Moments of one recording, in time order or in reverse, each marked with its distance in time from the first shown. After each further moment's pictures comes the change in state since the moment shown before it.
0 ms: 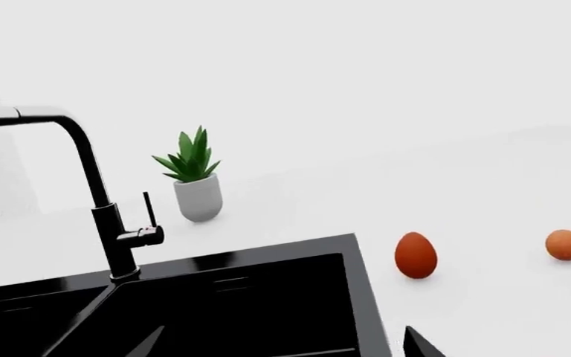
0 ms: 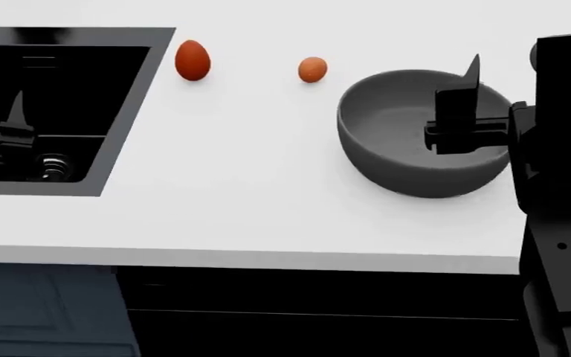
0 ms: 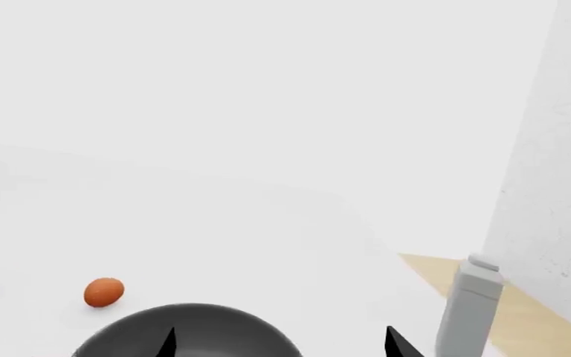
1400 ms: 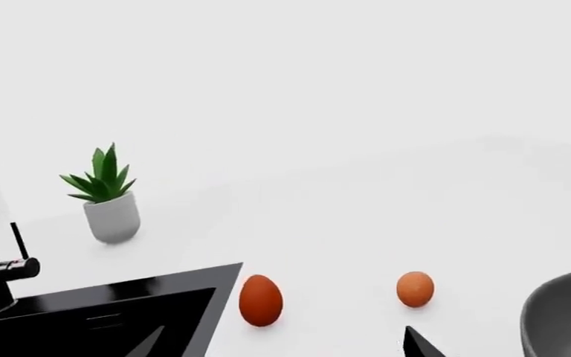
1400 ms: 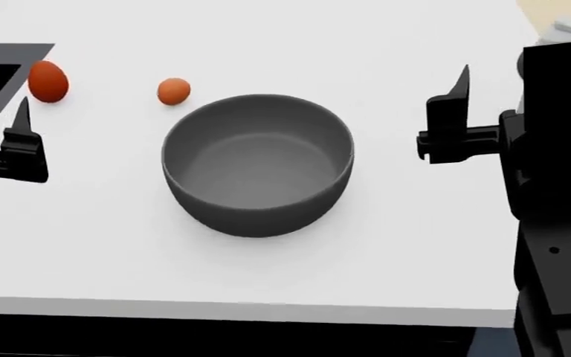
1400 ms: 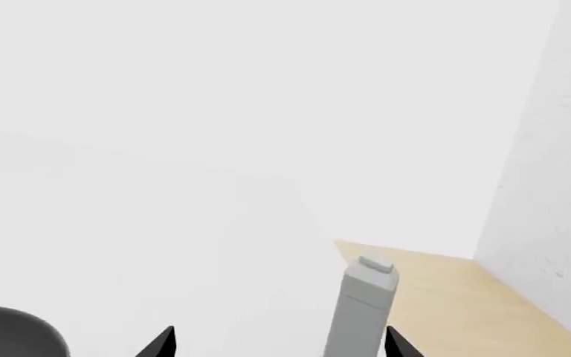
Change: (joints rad) left arm 0.012 -0.008 0.018 -0.009 -0.009 0.027 -0.002; right arm -0.006 0.008 -0.026 0.006 0.012 0.004 -0.004
